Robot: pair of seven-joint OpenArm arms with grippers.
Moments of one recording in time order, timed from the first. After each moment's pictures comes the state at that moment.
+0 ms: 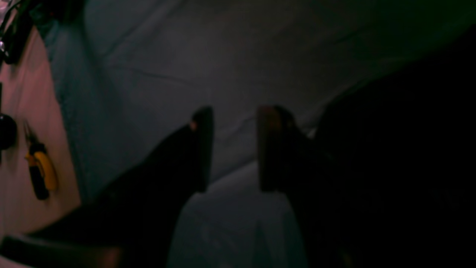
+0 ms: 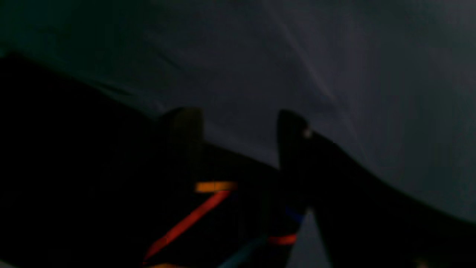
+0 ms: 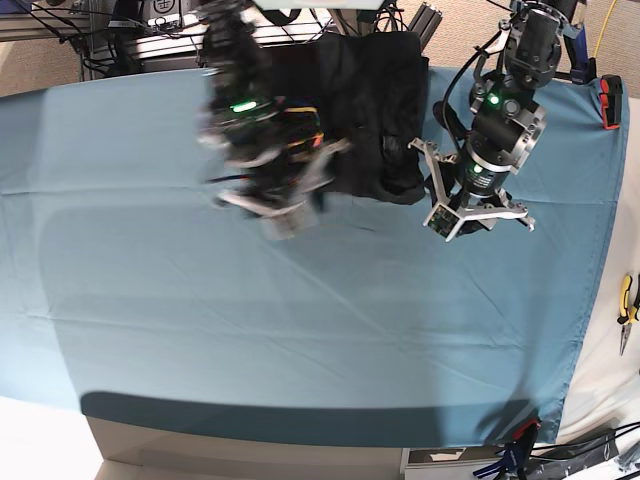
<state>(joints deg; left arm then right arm) 9.3 -19.9 15.7 119.8 4.0 -9.0 53.7 -11.0 -3.9 -4.1 110.4 1.2 20.7 -49.8</state>
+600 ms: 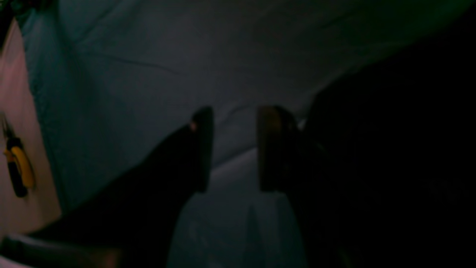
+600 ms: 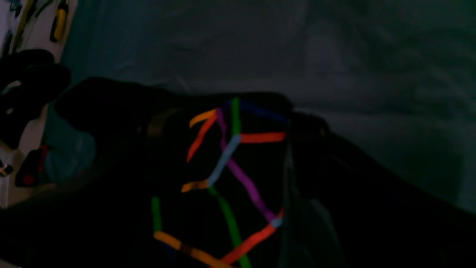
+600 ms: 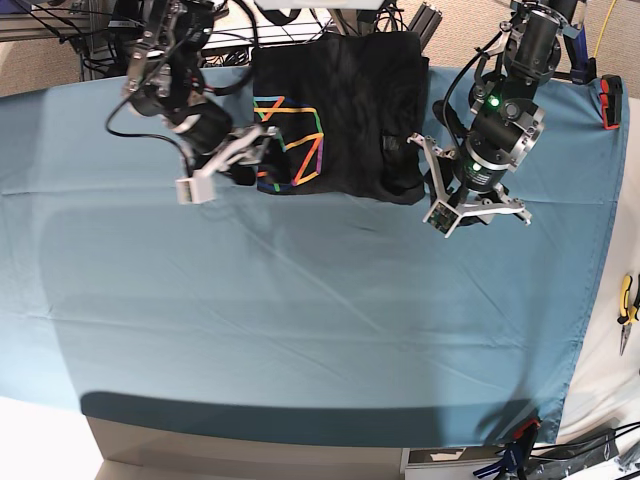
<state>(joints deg) 9.7 -19.9 15.7 117.7 1.6 -9.1 53.7 -17.1 -4.0 19.7 110.4 37.4 27.6 -59.2</state>
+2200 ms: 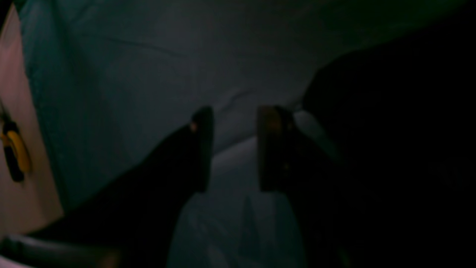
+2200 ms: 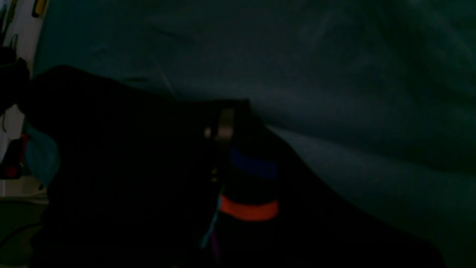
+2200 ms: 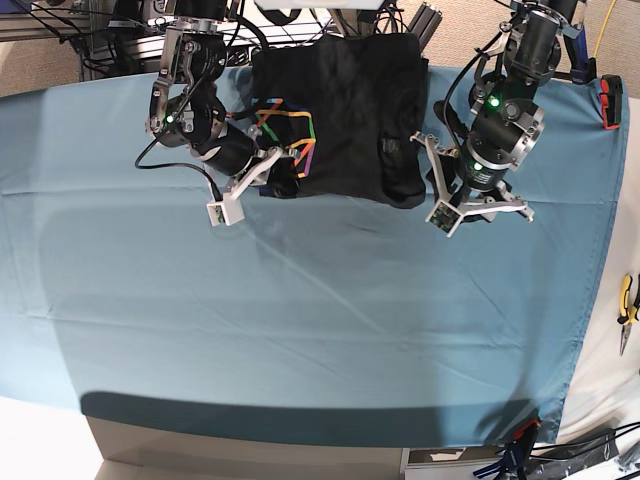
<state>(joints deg) 10.5 -19.9 14.0 117.7 1.1 -8.0 56.6 -9.2 -3.0 12.7 97.3 31.5 27.3 -57.2</state>
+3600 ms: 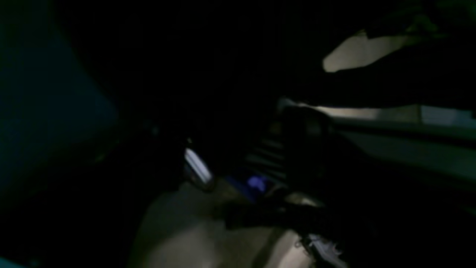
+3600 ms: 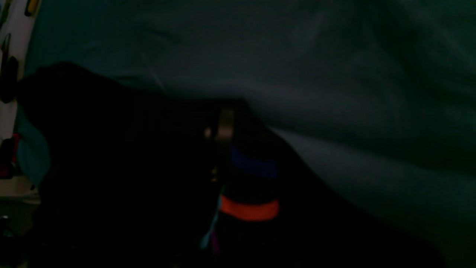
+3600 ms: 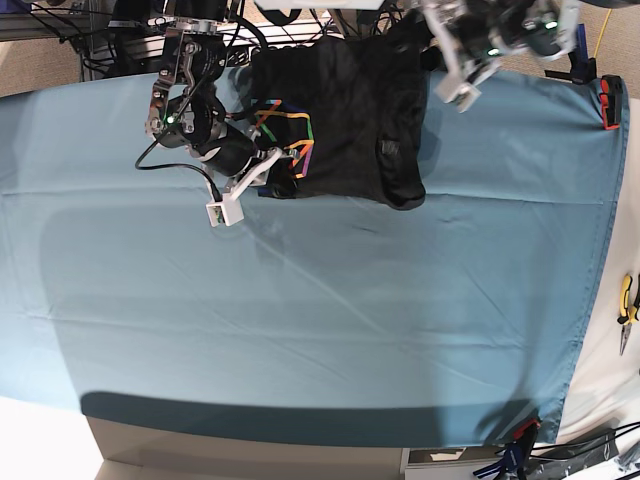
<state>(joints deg) 37.0 -20.5 3.4 117.7 -44.6 -22.2 58.0 -9.2 -3.0 12.7 97.2 30.1 27.4 -56.8</state>
